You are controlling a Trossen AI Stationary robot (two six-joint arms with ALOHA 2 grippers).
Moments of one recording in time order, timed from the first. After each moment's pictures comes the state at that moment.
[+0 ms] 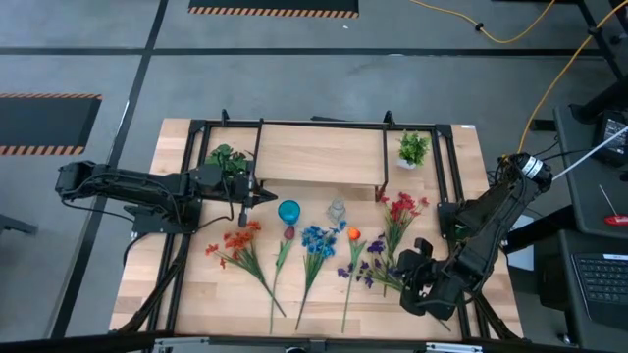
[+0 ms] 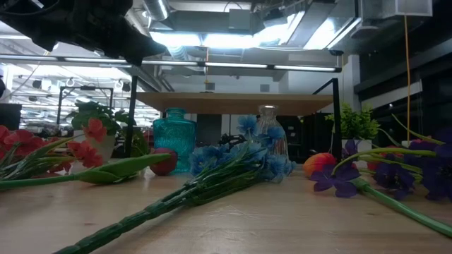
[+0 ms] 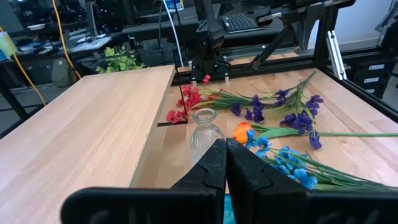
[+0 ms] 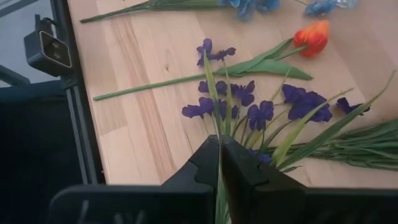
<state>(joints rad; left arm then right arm) 0.08 0.85 0.33 0.34 0.07 0.12 0.92 1.42 1.08 -0.86 0.48 1.25</state>
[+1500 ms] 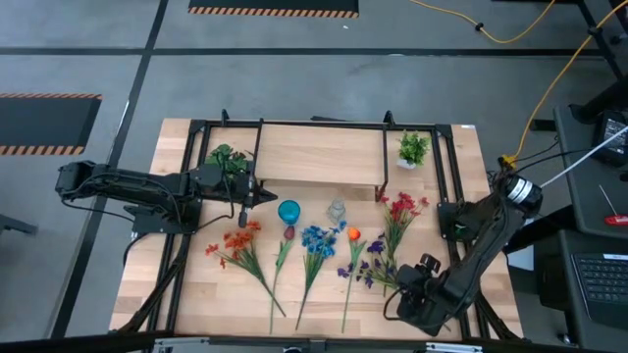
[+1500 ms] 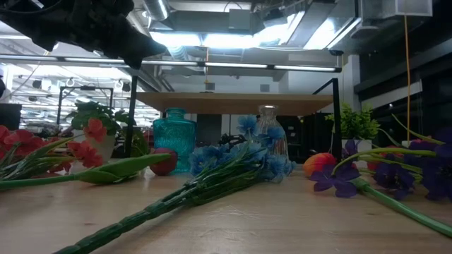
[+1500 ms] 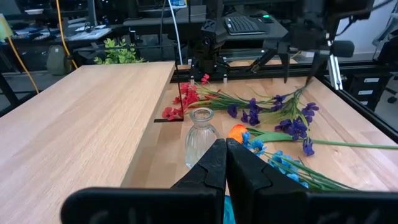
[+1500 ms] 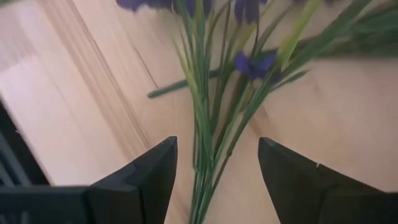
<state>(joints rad) 0.08 0.85 0.33 0.34 0.07 0.04 0.97 1.67 1.07 -0.92 0.28 1.49</state>
